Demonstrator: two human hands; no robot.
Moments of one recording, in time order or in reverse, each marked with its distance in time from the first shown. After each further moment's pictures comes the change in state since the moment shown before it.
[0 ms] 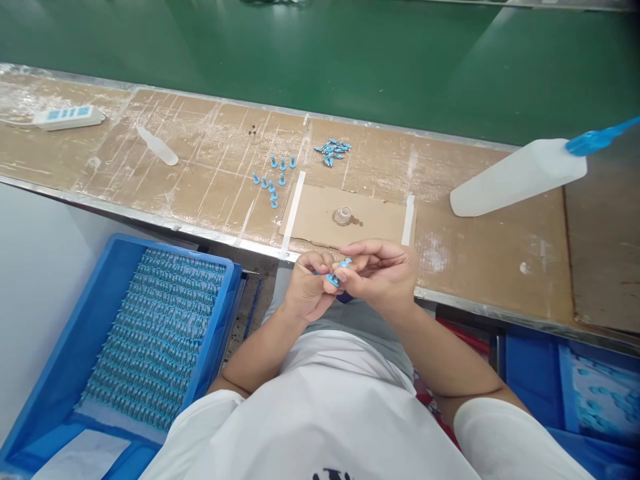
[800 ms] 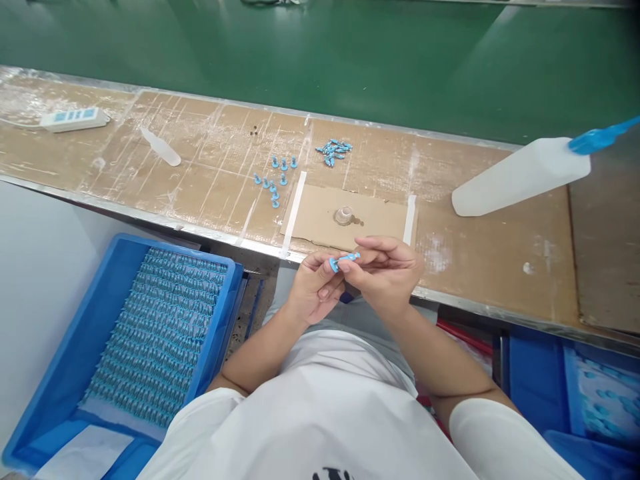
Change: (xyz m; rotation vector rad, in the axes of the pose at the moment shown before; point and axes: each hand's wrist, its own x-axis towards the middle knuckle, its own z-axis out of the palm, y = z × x) left_hand -0.001 -0.005 -0.003 -0.112 -0.070 -0.096; right_hand -0.005 0.014 -0.003 -0.118 0.235 -0.111
